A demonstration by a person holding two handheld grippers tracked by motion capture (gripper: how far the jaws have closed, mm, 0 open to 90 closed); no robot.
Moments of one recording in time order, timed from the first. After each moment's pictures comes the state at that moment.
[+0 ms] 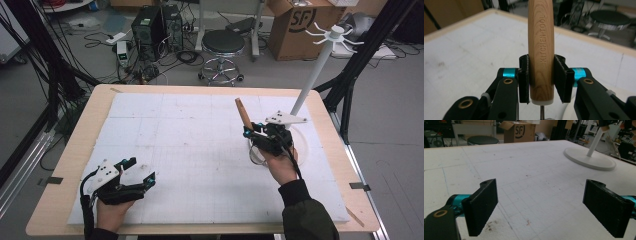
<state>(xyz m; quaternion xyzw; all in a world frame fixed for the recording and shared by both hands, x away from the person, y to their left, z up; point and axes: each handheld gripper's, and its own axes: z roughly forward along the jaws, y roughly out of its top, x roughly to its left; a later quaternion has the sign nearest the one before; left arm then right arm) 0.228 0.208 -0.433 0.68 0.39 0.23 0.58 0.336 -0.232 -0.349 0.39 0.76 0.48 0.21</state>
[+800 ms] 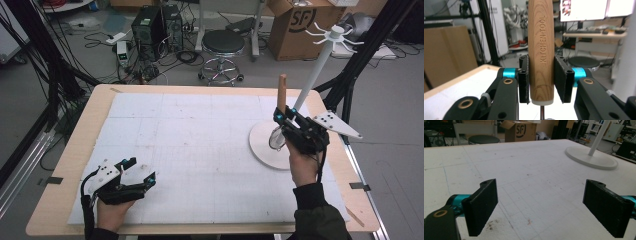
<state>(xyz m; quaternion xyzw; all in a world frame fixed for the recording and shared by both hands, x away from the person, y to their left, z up) 0.228 0.207 -0.434 0.68 0.39 0.23 0.57 0.299 -0.285 -0.304 0.39 0.61 0.61 0.30</state>
